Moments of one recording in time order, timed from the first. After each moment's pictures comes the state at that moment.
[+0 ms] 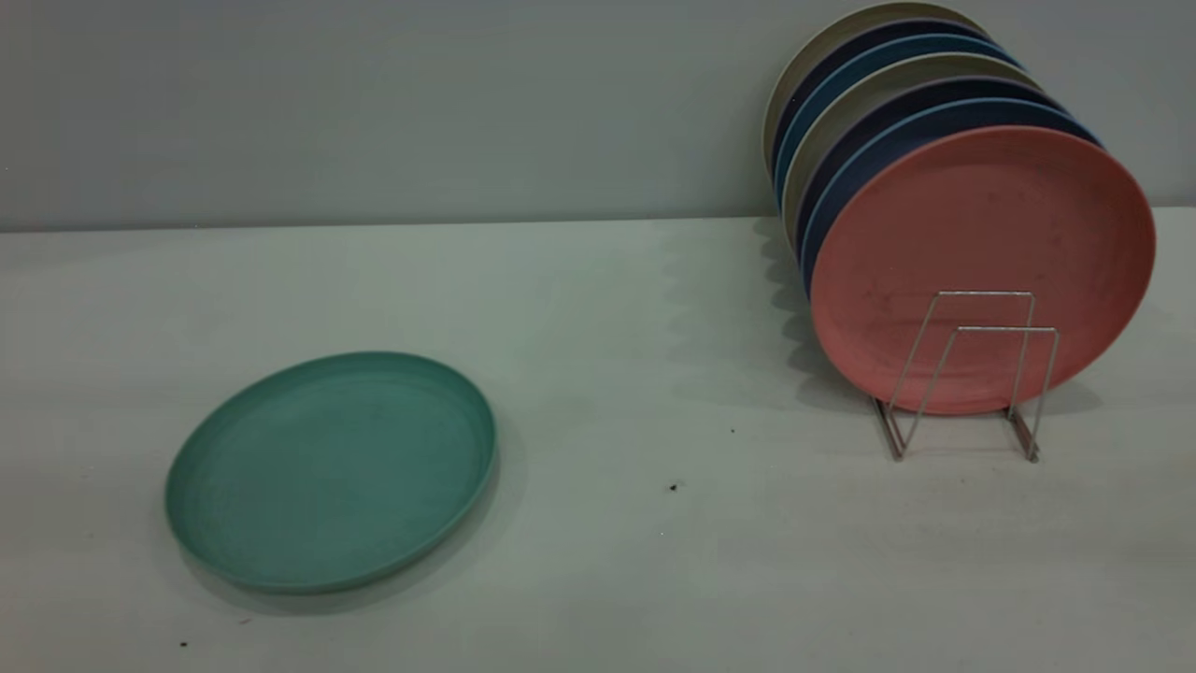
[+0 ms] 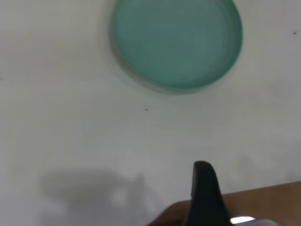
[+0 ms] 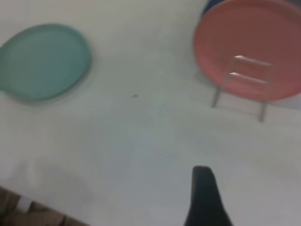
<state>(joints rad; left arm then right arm) -0.05 0.72 -0.57 -0.26 0.80 0.06 0.04 0.46 -0.53 0.46 0.84 -0.45</state>
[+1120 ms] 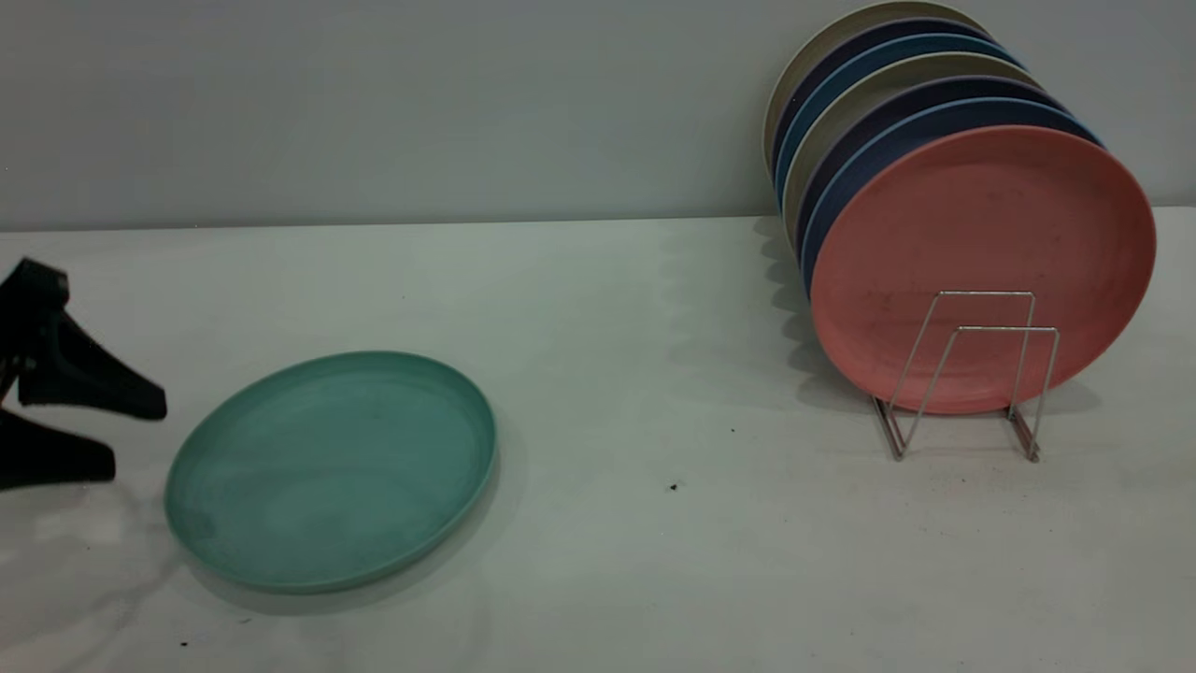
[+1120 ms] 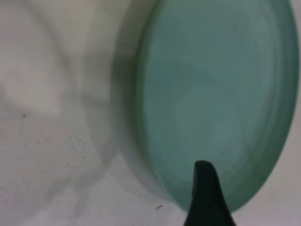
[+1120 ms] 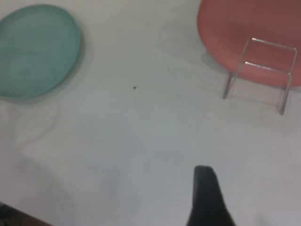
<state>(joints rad) 0.34 1.96 -0.69 -1.44 0.57 1.17 0.04 0.83 -0.53 0.60 0.62 -0.60</state>
